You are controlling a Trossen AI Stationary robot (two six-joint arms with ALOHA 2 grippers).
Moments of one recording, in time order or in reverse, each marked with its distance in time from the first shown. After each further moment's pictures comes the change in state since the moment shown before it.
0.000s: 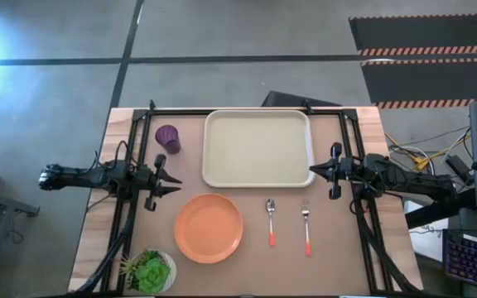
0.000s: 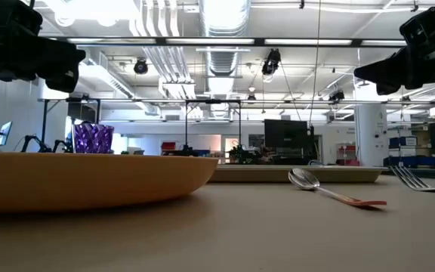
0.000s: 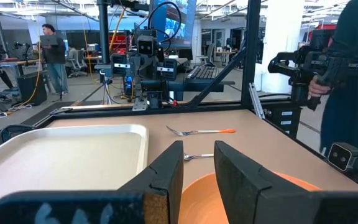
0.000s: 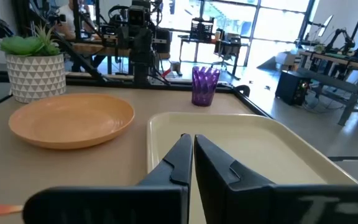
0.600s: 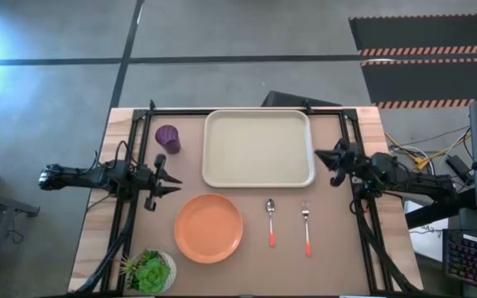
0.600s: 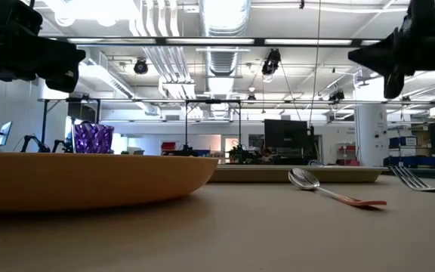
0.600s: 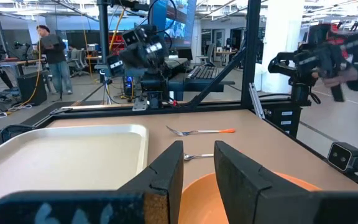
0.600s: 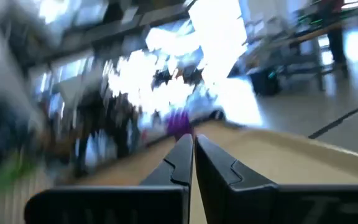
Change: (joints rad) left arm 0.000 0.000 0.000 0.000 0.000 0.000; right arm 0.000 0.001 0.000 0.220 0.288 0.461
